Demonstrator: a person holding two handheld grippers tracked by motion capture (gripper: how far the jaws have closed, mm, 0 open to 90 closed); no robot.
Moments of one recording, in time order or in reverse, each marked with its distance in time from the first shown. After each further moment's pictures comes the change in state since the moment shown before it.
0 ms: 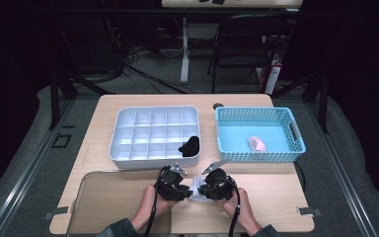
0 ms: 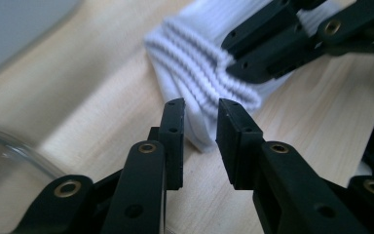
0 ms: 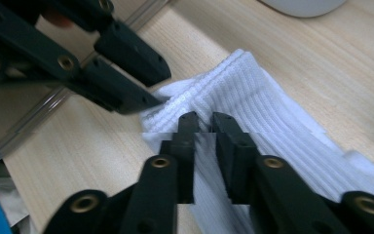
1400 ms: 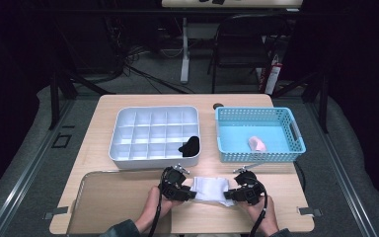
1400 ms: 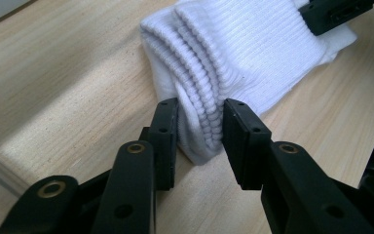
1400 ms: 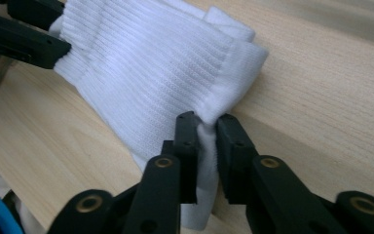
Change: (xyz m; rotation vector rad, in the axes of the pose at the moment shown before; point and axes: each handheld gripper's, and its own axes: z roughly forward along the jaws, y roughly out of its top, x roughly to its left) left arm 0.001 -0.001 0.023 0.043 -0.033 -0.089; right arm -0.050 -0.054 -0.030 0.036 -0.004 0.328
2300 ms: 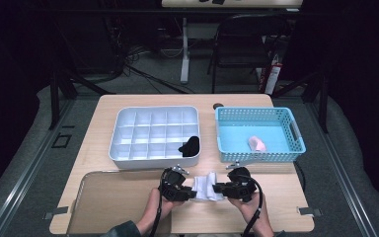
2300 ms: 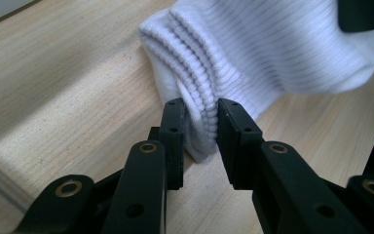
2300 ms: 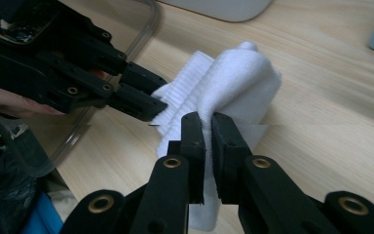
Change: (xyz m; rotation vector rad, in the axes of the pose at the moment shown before) left arm -0.002 -0.004 0.002 -0.045 -0.004 -0.032; right arm 0.042 0.019 -0.016 -0.141 0.078 -0.116
